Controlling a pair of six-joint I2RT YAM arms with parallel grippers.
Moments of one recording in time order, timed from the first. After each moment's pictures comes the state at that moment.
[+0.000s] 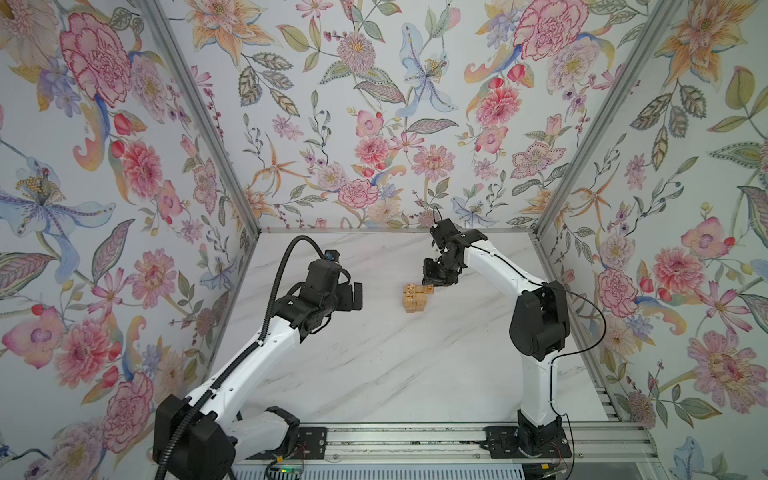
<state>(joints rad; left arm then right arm) -0.46 1.21 1.02 -0.54 -0.12 -0.32 0.47 2.09 1.88 -1.05 -0.19 0.46</state>
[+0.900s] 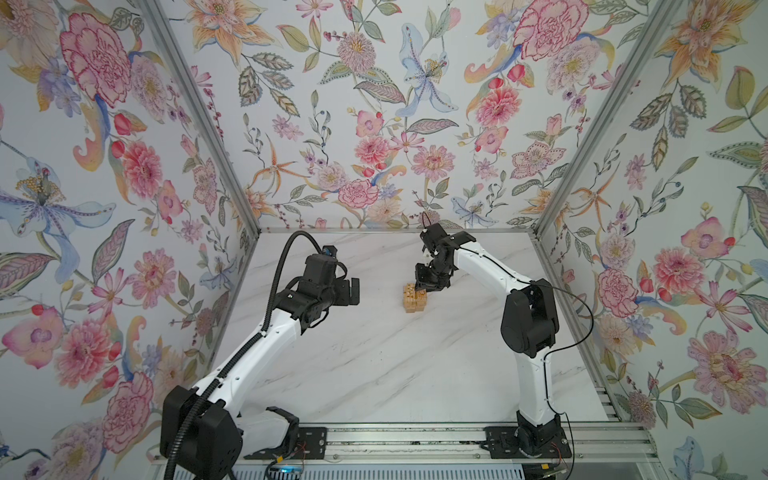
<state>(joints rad) -0.41 1.26 1.05 -0.53 -0.08 -0.29 0.51 2.14 1.91 -1.08 -0.21 0.46</state>
